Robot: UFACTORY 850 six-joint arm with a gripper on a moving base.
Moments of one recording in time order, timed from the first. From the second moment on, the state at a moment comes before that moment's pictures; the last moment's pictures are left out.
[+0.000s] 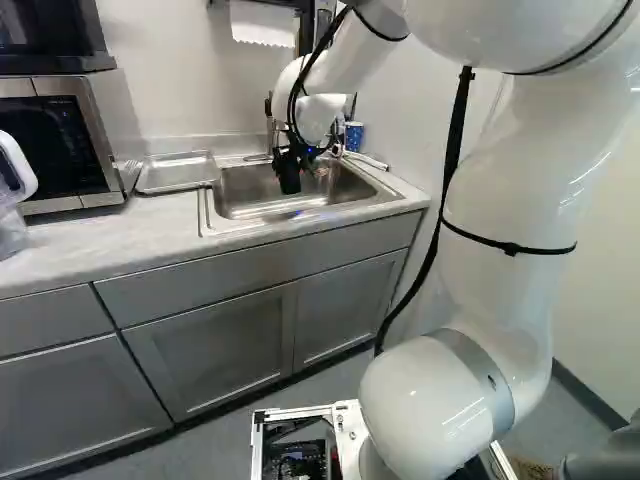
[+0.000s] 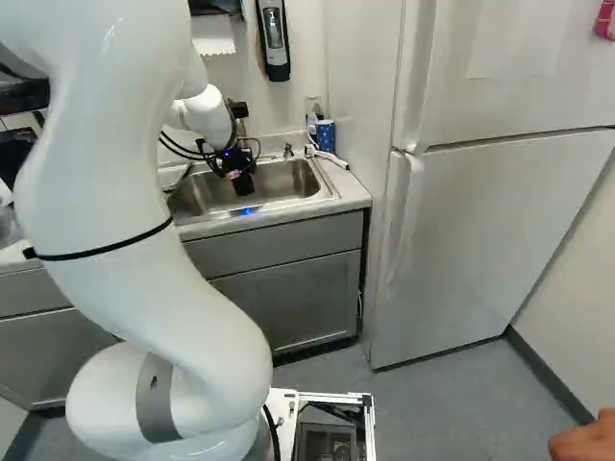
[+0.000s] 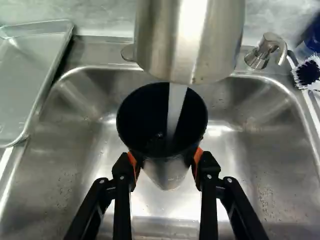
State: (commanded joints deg) arm 14.3 -10.7 -62.2 13.9 -9.5 -19.2
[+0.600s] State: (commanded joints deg) arm 14.3 -10.7 -62.2 13.9 -9.5 -19.2
